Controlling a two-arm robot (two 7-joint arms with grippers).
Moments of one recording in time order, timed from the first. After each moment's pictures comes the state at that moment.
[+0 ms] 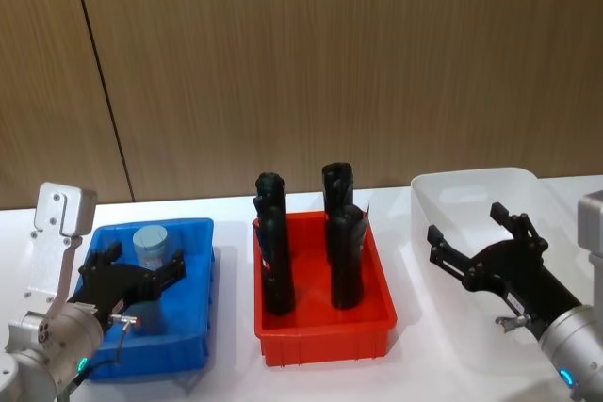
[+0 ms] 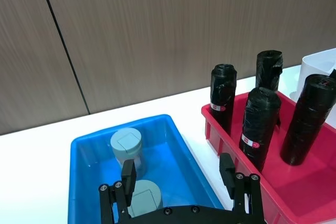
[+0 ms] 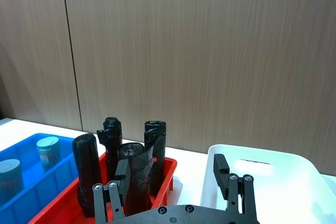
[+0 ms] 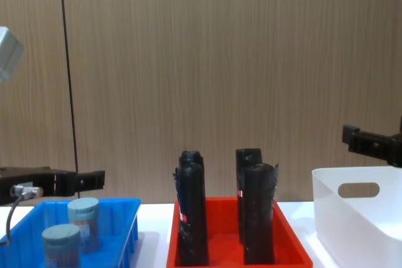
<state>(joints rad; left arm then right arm) -0.21 0.46 0.29 -1.58 -0.50 0.30 0.01 -0.01 0.34 -0.23 -1.77 0.29 0.03 0.07</state>
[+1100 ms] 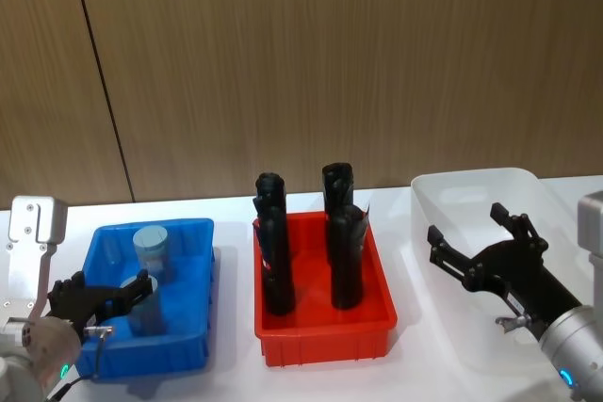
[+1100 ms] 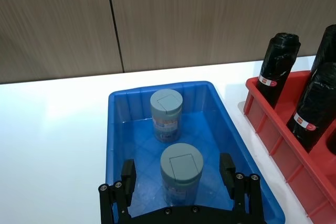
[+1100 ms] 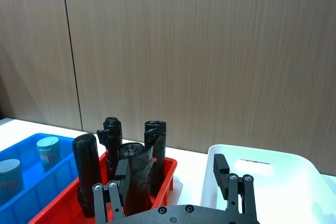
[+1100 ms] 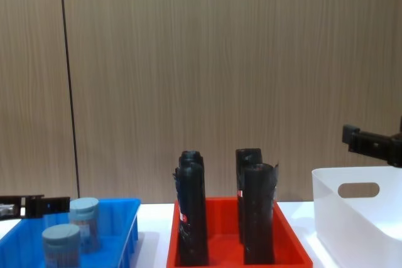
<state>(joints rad) -0.20 0.45 0.26 -1.55 -0.58 0.40 0.15 -0.01 0.34 -0.23 -1.77 0.29 0.03 0.07</state>
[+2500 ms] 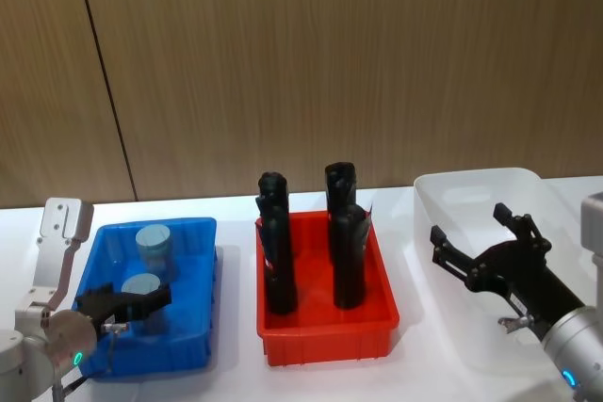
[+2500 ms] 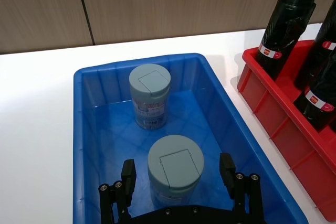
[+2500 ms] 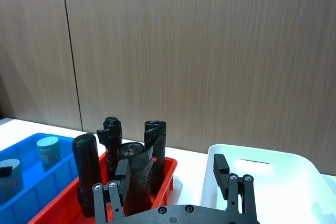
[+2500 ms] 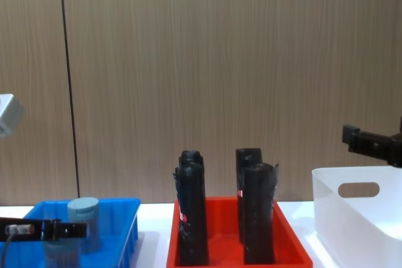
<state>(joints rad) -0.35 0.39 0.26 -1.28 -0.53 0.45 -0.07 -0.01 0.34 -0.23 -1.77 0.29 0.03 0.07</state>
